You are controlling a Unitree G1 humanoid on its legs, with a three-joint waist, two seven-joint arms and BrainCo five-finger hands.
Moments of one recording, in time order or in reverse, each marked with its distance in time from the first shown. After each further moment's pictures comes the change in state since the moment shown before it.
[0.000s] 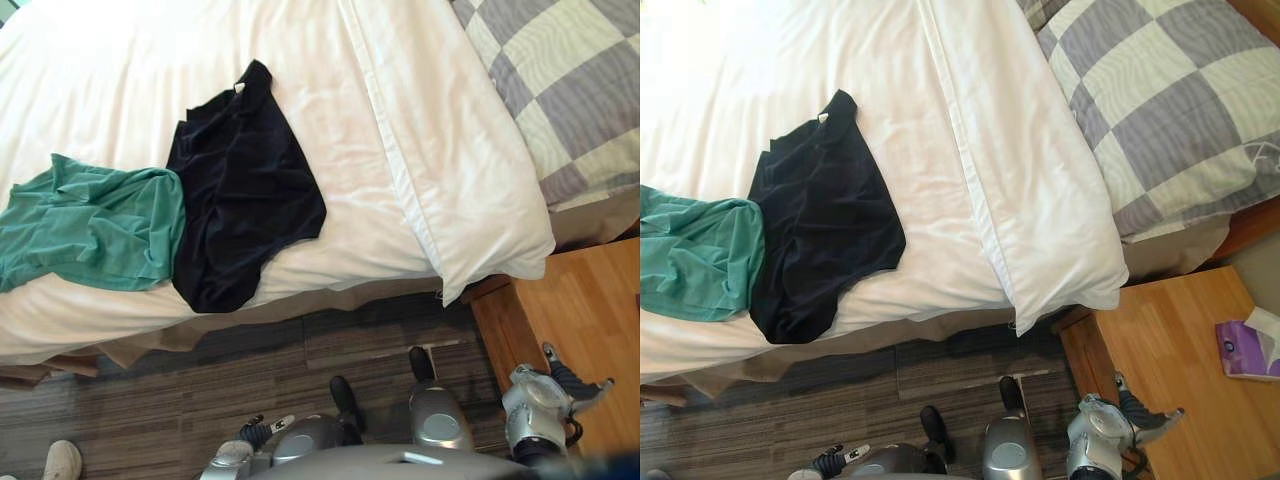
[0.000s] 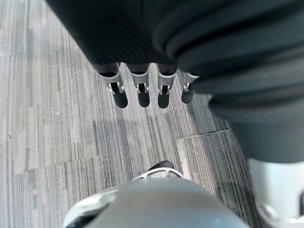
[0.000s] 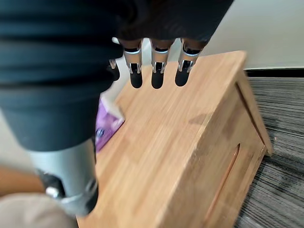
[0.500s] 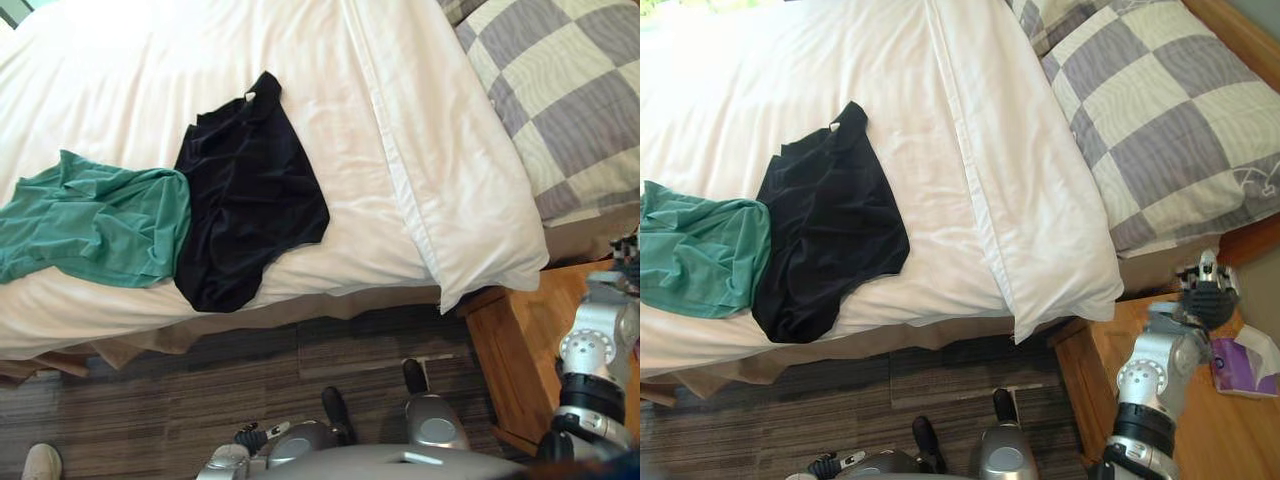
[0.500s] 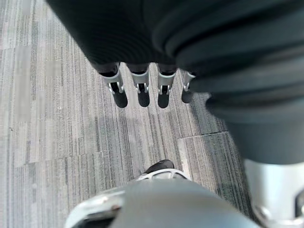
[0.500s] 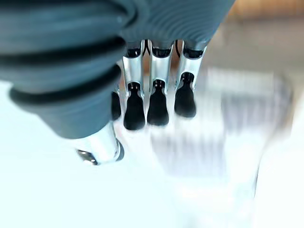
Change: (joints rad) left arm 0.003 0.025 -0.004 0.014 -0.010 0.026 0.016; right arm -0.276 -0.203 -0.015 -0.313 0.779 -0.126 0.785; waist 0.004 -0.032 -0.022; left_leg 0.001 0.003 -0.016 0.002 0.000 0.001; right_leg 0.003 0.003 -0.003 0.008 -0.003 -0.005
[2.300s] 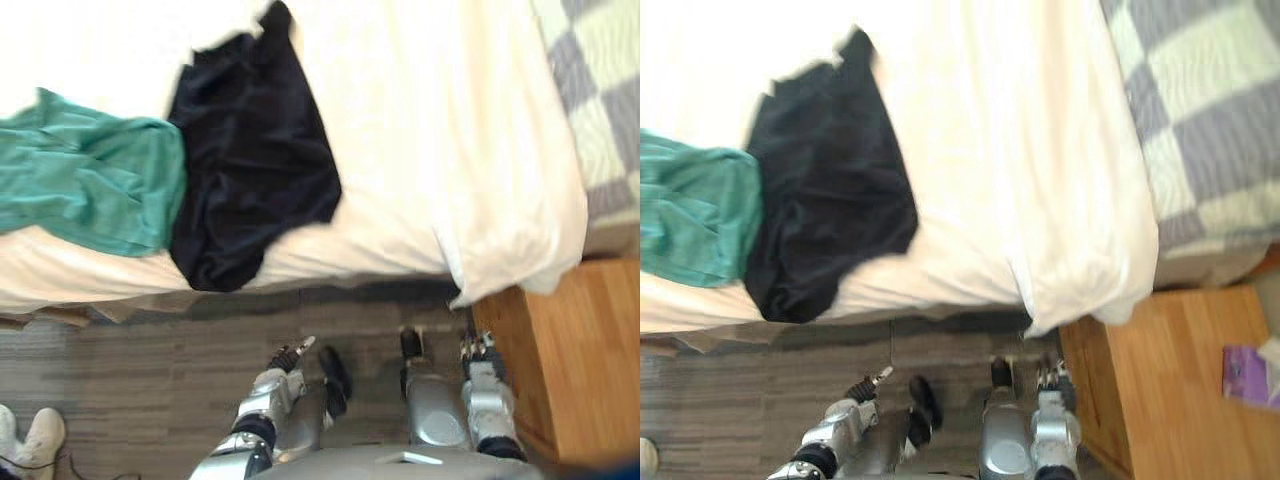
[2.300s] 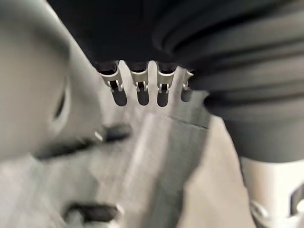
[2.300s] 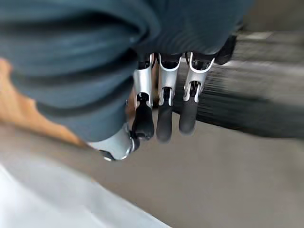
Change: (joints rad) left arm -0.251 -0.234 0.227 -0.016 -0.073 -0.031 0.058; right arm 0.247 0.319 0.148 0.624 -0.346 0.102 0.135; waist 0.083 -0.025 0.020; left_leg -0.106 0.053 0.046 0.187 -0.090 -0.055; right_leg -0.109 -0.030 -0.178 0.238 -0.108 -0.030
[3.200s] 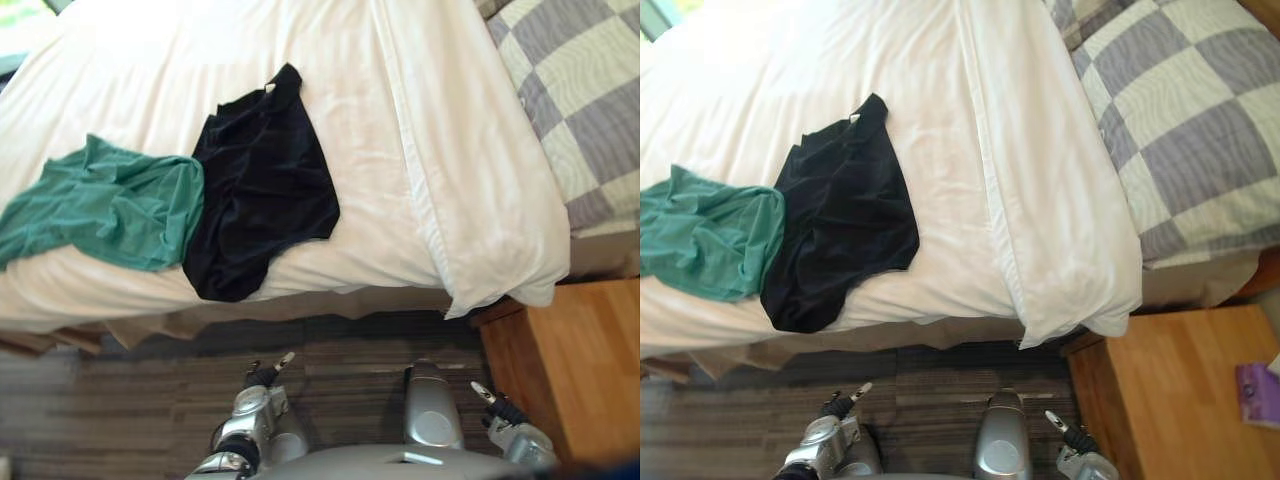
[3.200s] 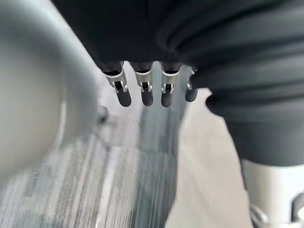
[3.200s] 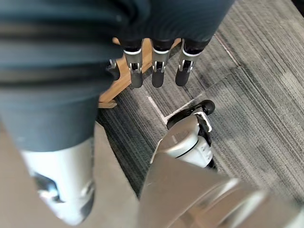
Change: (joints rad) left arm 0.032 0.080 -0.229 0.034 0.005 -0.128 0.127; right arm 0.089 -0.233 0.115 0.204 -0.437 0.103 -0.003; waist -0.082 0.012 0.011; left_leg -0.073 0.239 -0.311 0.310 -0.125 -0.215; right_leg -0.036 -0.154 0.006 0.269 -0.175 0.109
